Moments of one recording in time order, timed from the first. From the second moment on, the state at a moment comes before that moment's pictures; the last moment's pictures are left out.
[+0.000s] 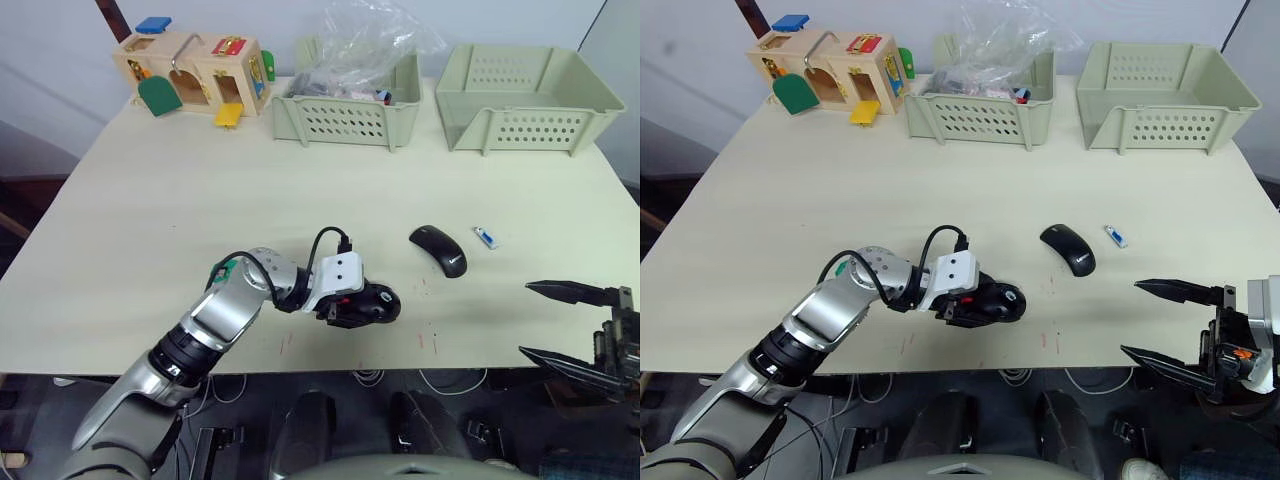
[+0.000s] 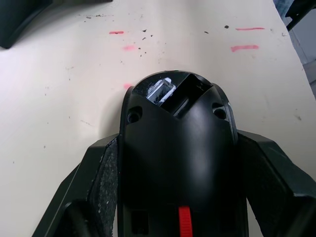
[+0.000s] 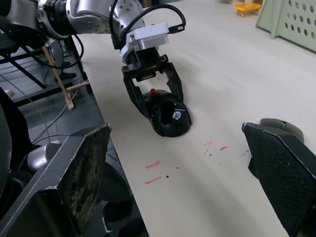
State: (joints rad) left arm -0.52 0.64 -0.50 -0.16 -0.12 0.46 -1.09; right arm 0.42 -0.81 -0.60 -0.55 0.84 0.32 1.26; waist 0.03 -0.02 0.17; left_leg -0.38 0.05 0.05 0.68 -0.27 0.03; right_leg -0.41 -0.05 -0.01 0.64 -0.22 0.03
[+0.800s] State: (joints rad) left arm -0.38 0.65 -0.44 -0.23 -0.08 0.38 -1.06; right arm -0.01 -0.87 -0.29 -0.56 0.79 0.86 0.52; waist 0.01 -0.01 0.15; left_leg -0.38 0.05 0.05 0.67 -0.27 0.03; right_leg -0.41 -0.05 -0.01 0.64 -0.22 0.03
